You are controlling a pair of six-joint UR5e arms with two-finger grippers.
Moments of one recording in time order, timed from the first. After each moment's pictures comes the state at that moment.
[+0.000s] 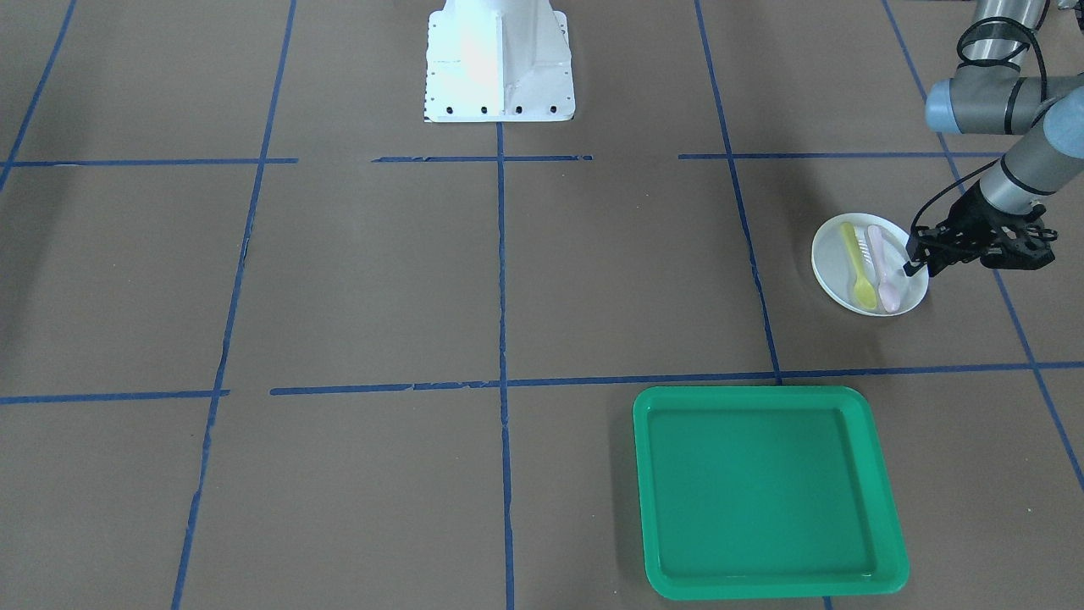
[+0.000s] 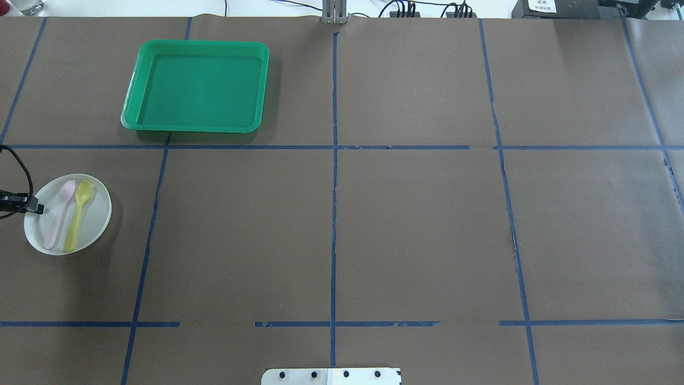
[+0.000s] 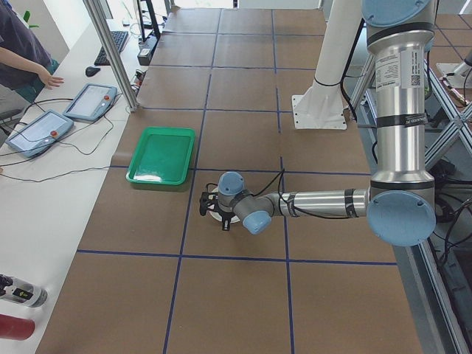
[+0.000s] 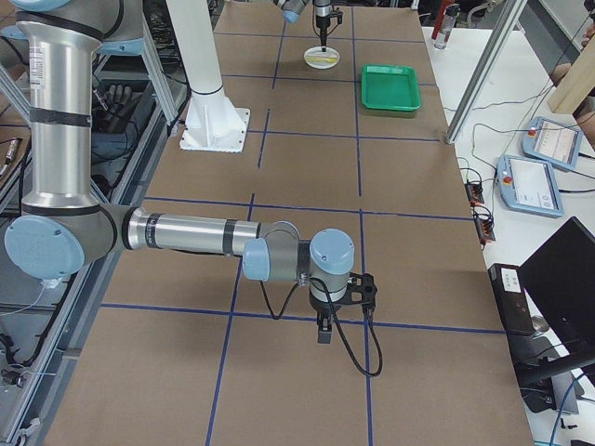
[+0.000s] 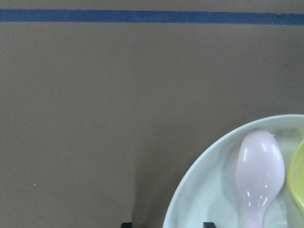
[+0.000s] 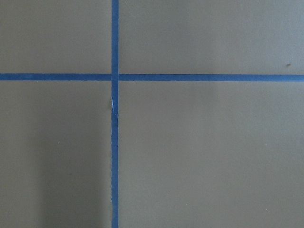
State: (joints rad) left arm -0.99 -1.46 -1.49 -2.43 -2.17 -0.82; right arm 1.58 -1.65 1.61 -1.51 2.28 0.03
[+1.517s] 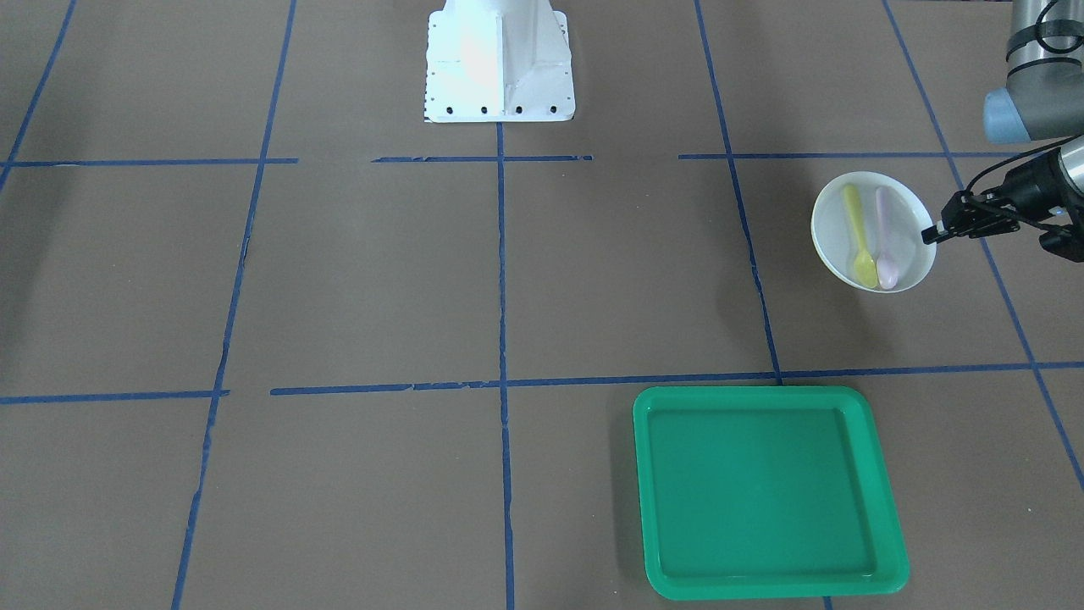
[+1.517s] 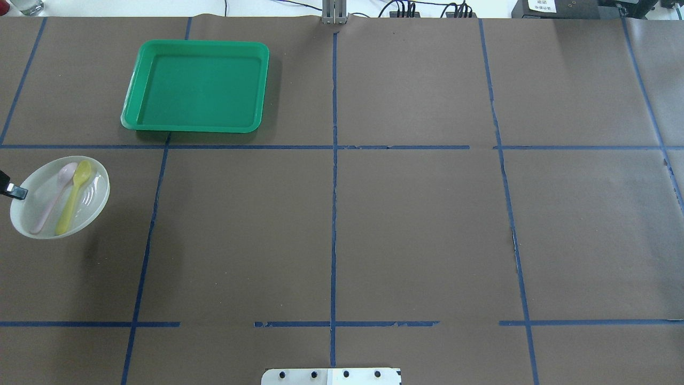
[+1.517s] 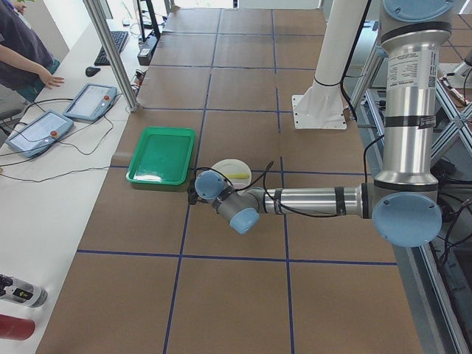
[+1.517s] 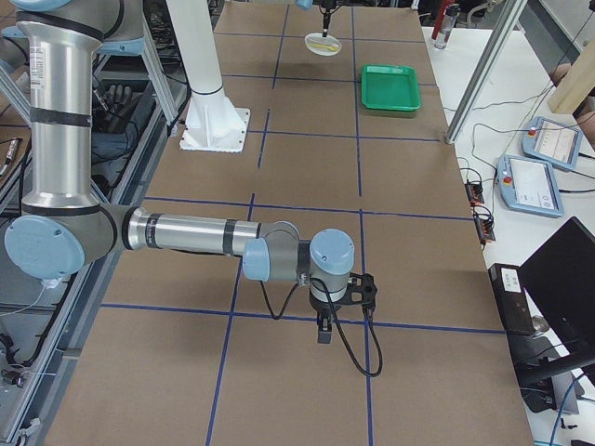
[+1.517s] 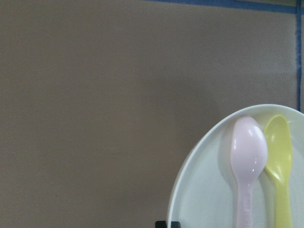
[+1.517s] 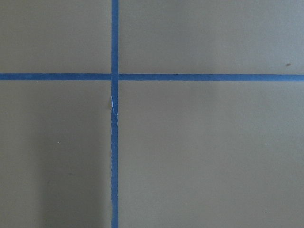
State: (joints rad) left arm -1.21 -1.58 -1.47 -2.35 -2.67 -0.75; right arm 1.58 -1.65 1.61 -1.51 2.28 0.03
